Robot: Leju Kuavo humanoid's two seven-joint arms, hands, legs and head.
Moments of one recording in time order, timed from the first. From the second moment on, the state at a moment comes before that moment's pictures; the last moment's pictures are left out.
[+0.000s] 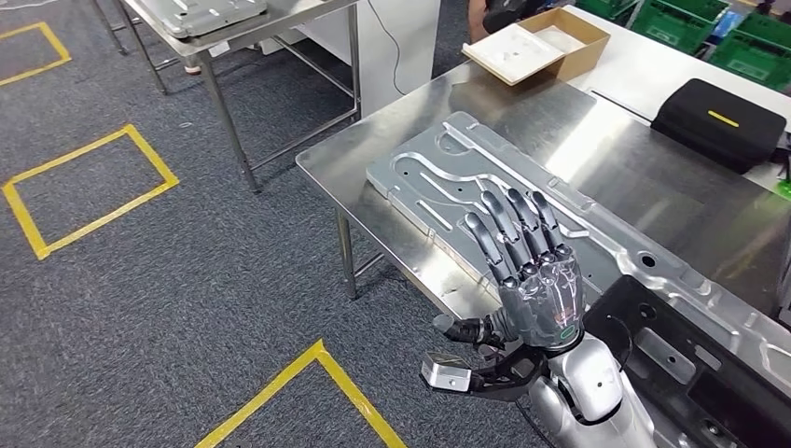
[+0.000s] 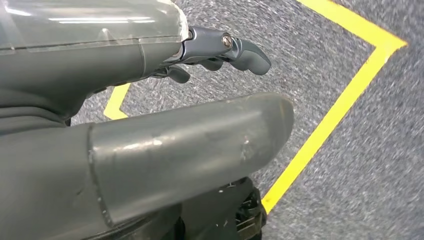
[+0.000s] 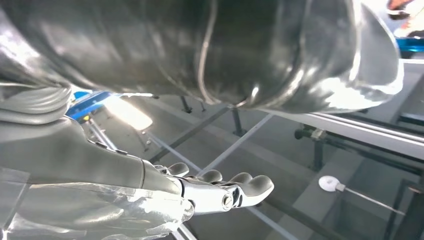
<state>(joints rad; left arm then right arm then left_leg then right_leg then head) -0.11 -0.15 0.97 -0.21 -1.12 0.00 -0.51 -0.20 -0.13 0.36 -1.83 1.32 -0.70 -0.19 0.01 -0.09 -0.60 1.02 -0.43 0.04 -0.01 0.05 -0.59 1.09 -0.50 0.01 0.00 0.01</state>
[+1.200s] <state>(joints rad) -0.10 -0.15 0.98 -0.21 -1.10 -0.01 -0.52 -0.19 -0.13 0.37 -1.83 1.37 -0.70 -0.16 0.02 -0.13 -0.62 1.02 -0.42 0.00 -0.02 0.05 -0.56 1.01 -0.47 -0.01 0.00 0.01</state>
